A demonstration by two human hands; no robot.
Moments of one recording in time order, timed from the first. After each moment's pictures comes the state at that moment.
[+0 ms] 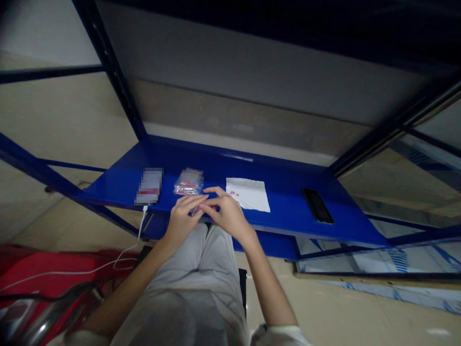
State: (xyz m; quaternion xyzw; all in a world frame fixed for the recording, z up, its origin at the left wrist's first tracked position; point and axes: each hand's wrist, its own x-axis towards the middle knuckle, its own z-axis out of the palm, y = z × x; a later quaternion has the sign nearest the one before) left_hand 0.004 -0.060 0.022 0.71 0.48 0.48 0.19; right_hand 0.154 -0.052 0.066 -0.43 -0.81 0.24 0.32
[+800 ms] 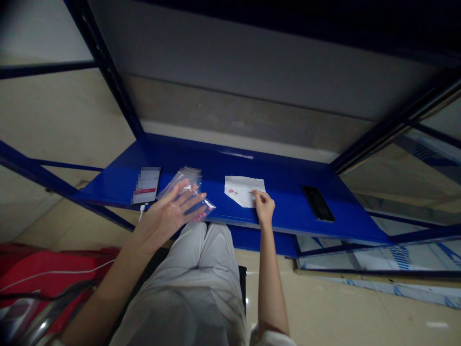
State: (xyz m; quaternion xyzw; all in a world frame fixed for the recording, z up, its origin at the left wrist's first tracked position) left_hand -0.008 -0.068 0.075 0.33 0.33 0.51 0.72; right_hand 0.273 -0.006 -0.061 -0.68 -0.48 0.18 0.52
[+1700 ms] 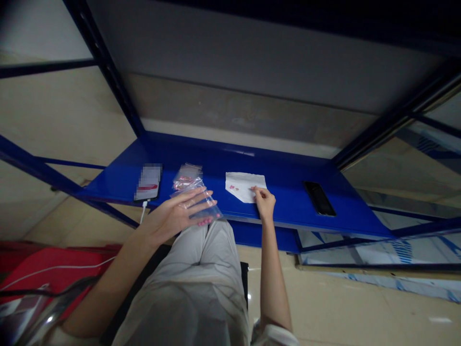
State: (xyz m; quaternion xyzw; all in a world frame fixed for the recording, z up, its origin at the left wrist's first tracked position) left_hand -0.005 -0.074 0.082 0.21 0.29 0.40 0.84; right_hand 0.270 -0.008 -0.056 -0.68 -0.49 0.18 0.52
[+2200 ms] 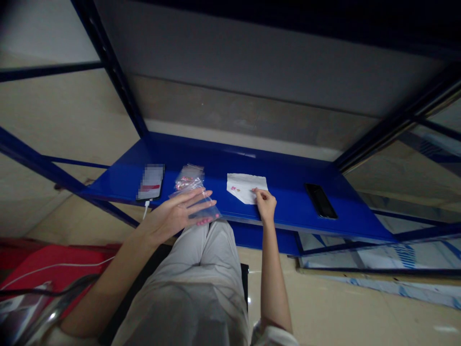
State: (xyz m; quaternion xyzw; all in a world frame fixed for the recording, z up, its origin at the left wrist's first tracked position) left_hand -0.010 -0.077 0.082 0.23 0.29 0.41 0.83; right_hand 0.272 -0.007 -0.062 -0.67 -0.50 0.19 0.51
